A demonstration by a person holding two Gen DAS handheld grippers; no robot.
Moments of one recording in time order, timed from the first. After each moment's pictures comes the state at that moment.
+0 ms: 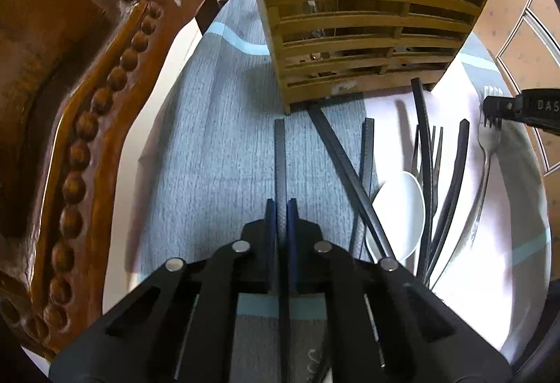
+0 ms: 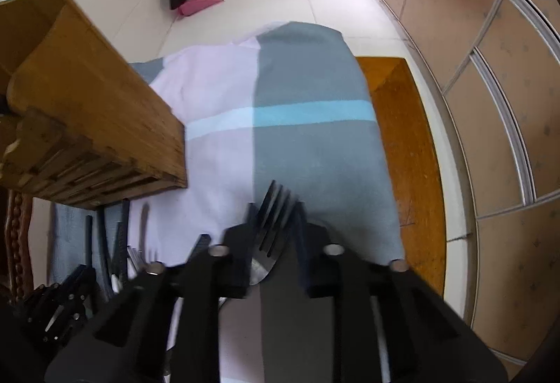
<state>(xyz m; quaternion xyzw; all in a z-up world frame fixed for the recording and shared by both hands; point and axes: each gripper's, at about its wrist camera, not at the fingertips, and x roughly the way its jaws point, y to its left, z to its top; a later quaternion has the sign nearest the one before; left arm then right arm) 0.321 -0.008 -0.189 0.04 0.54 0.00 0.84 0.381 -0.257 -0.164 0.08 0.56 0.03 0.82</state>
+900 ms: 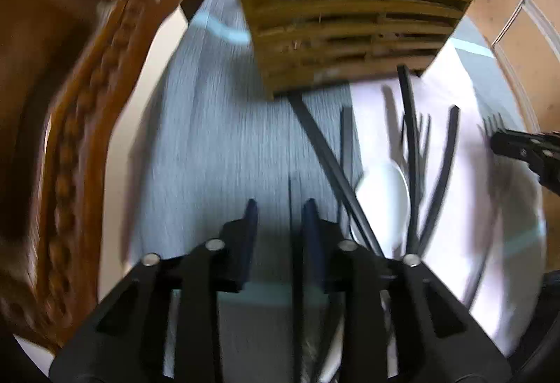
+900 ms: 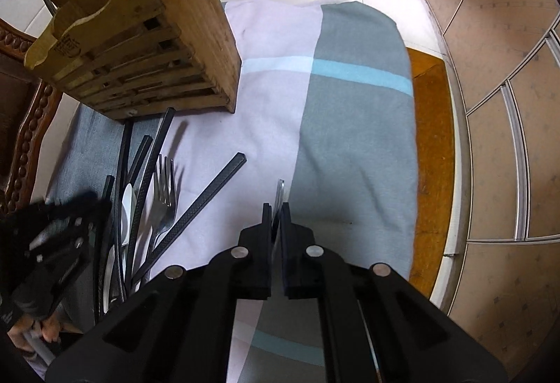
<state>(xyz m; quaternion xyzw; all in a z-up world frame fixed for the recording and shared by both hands) 0.303 -0.019 -0.191 0.06 0.57 -0.01 0.82 0.345 -0.235 -0.159 -0.01 0.61 0.11 0.79</state>
